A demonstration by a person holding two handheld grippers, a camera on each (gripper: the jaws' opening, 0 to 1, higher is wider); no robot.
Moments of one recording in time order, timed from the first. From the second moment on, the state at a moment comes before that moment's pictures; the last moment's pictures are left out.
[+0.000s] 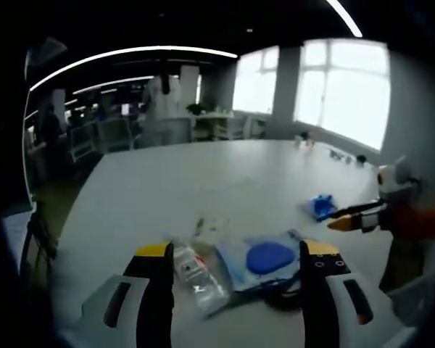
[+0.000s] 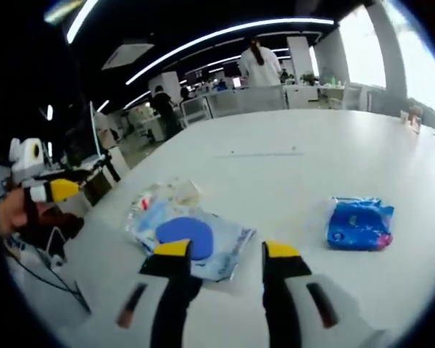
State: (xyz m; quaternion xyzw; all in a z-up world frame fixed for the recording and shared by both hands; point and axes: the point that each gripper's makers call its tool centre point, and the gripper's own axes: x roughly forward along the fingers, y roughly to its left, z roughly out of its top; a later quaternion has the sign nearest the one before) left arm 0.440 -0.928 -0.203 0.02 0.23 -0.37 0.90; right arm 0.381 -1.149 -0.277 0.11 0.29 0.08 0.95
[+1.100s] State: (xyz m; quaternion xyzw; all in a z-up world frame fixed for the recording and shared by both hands) left arm 0.446 -0.921 -0.235 0.02 0.25 -0.37 0.89; right arm 0.393 -1.134 -0.347 0.14 0.37 0.06 0.92
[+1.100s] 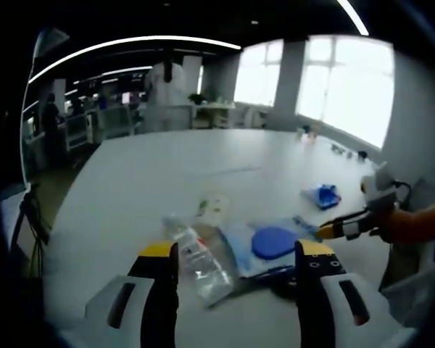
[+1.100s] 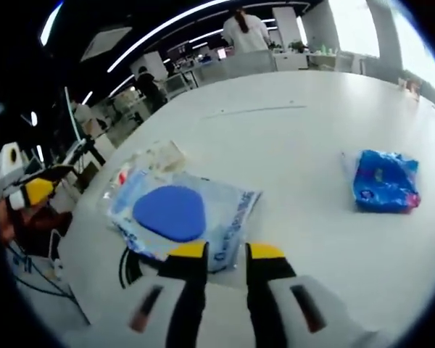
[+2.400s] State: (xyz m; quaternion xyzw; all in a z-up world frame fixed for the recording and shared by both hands) left arm 0.456 -0.982 -0.307 0.14 0.37 -0.40 0.82; right arm 0.384 -1.137 -0.361 0.14 0.39 0.06 0.91
